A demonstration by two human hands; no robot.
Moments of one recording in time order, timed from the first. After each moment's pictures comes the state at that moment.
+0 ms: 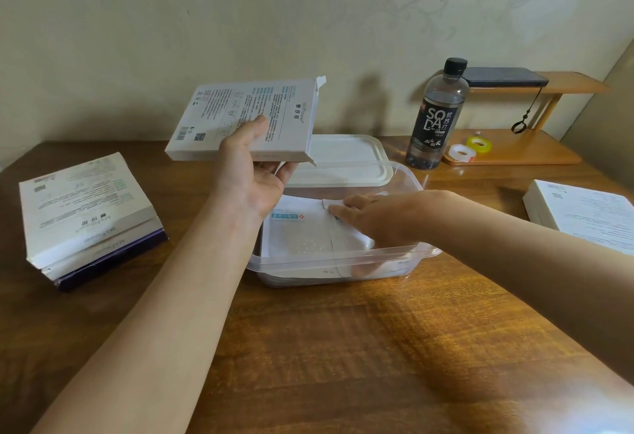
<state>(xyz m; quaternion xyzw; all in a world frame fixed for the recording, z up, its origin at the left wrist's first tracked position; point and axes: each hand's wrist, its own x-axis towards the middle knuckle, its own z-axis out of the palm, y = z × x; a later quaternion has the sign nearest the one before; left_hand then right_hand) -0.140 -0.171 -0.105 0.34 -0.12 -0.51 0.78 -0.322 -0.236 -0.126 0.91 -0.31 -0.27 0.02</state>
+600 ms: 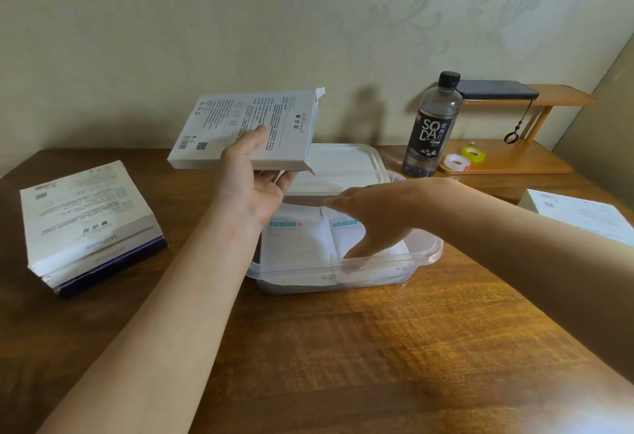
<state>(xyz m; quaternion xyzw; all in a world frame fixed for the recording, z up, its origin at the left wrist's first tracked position) -0.138 -0.172 -0.106 0.34 -0.12 -0.51 0.78 -0.311 -0.235 -0.095 0.92 -0.31 -0.24 -0.03</state>
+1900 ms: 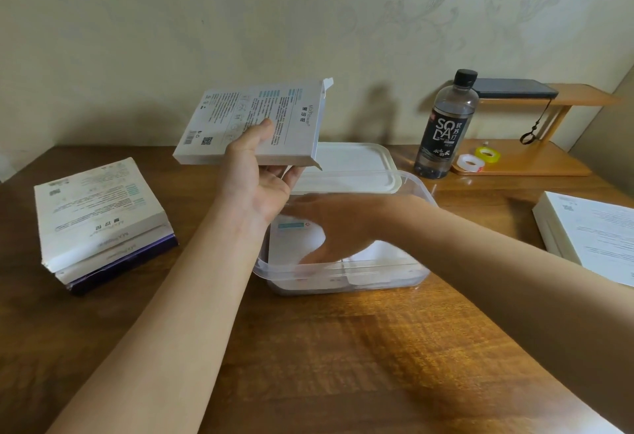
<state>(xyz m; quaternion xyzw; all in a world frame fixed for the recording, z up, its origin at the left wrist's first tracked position) -0.130 -0.170 -0.103 0.32 -0.12 -0.52 0.78 -0.264 -0.219 -0.110 0.96 -0.23 -0.14 -0.10</state>
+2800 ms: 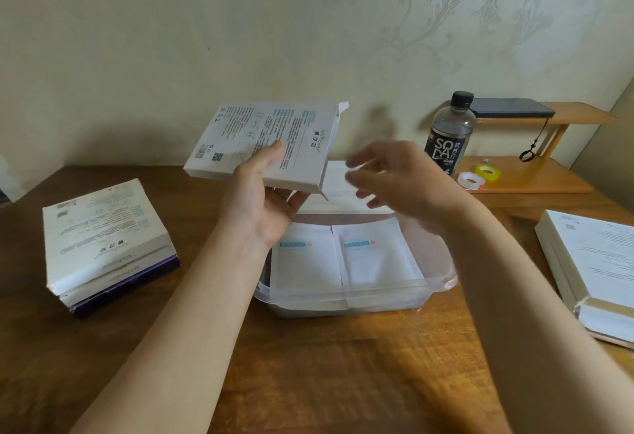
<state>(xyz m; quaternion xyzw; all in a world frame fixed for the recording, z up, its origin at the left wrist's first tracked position) -0.136 -0.166 -0.096 0.34 -0.18 -0.52 0.76 -0.315 -0.231 -0.069 0.79 -0.39 0.28 -0.38</state>
